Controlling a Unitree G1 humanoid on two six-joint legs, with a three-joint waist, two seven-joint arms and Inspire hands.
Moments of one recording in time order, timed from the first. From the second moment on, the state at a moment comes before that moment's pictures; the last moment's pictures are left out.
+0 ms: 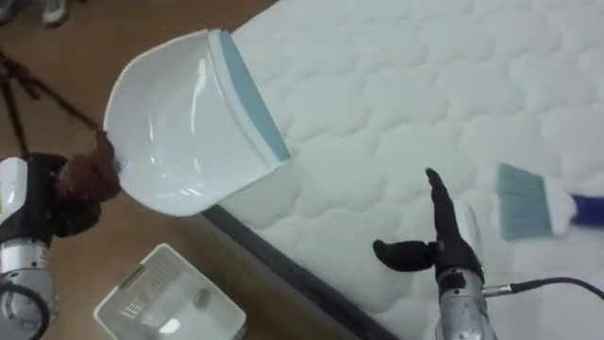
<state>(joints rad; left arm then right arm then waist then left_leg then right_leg) 0.06 0.44 -0.05 0.26 0.47 0.02 0.47 0.22 -0.38 0.18 0.26 -0.11 -0.05 -0.34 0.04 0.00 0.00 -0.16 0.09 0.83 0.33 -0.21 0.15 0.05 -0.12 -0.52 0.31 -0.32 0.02</state>
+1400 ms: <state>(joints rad) 0.24 0.30 -0.08 0.25 0.42 -0.01 0.27 0.26 -0.35 0.09 0.44 -0.16 -0.06 -0.17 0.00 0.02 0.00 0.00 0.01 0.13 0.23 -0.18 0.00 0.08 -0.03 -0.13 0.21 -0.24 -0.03</state>
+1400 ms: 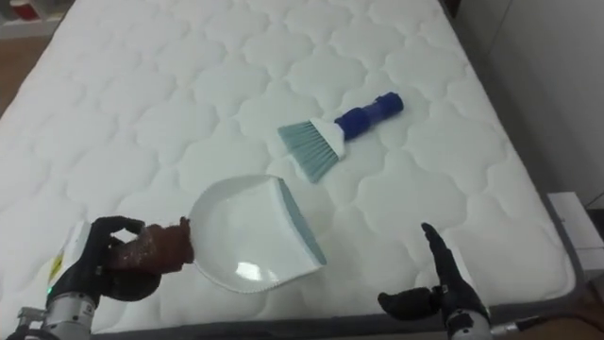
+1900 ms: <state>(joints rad) 0.26 0.28 -0.01 0.90 0.19 -0.01 0.19 0.23 -0.33 0.09 0.94 -0.15 -0.01 -0.16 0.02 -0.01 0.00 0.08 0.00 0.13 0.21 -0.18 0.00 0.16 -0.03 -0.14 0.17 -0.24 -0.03</state>
